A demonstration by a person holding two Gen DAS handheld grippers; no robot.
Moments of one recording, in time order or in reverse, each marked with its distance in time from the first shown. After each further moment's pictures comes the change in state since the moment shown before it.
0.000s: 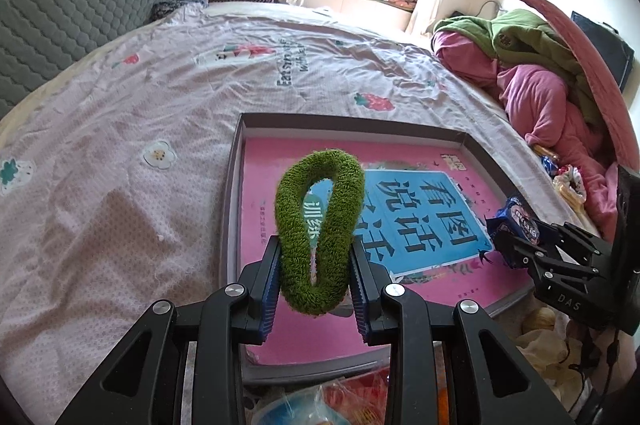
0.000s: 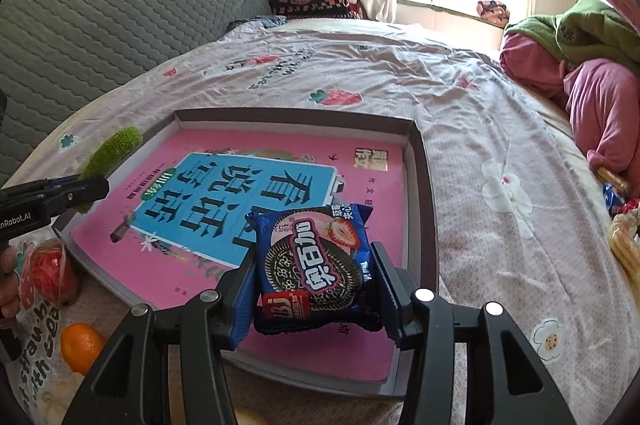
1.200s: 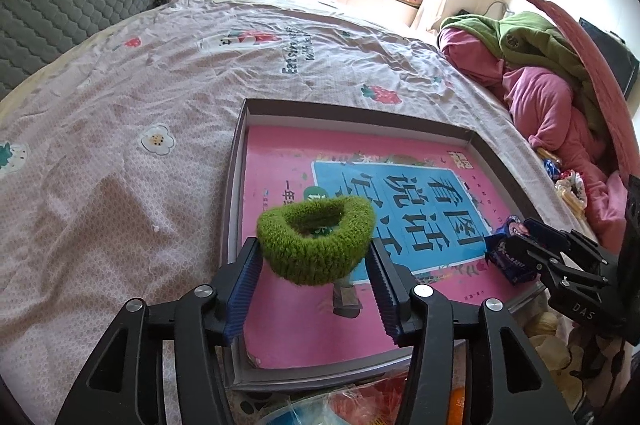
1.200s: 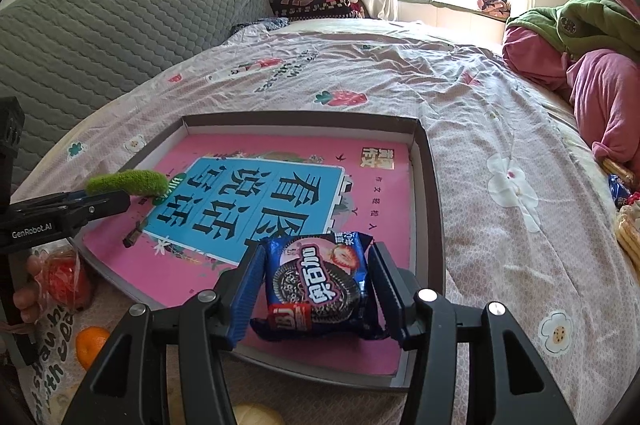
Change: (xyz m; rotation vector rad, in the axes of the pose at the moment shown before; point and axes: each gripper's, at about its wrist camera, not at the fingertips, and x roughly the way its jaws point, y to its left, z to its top) left arm 0.008 0.008 0.001 -0.040 0.024 -0.006; right arm -0.007 0.002 -0.001 0.026 -0.009 0.034
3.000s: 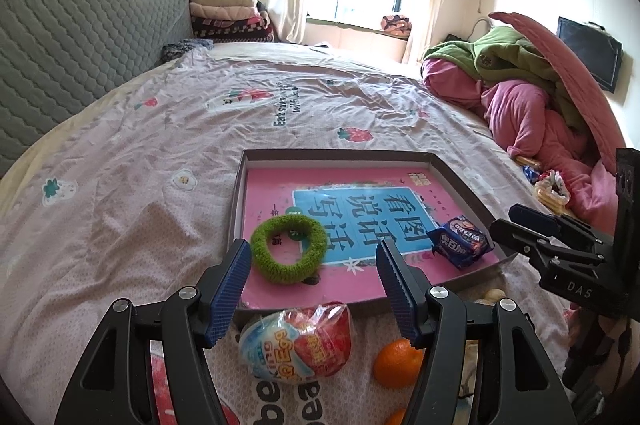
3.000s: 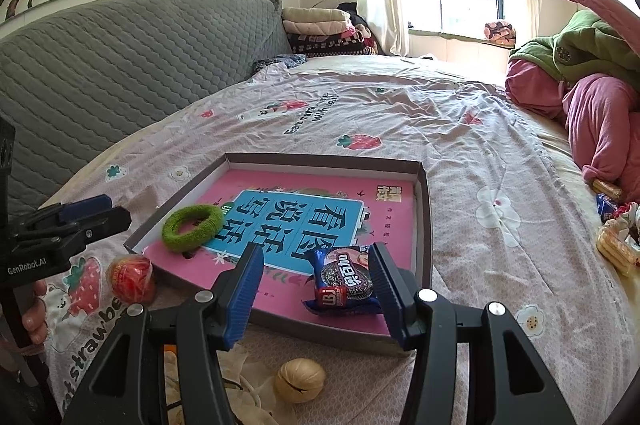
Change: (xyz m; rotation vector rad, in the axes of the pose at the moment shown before) left arm -0.095 -0.040 -0.030 0.082 -0.164 0.043; right arm -0.068 0.015 -0.003 -0.011 -0.126 0.054
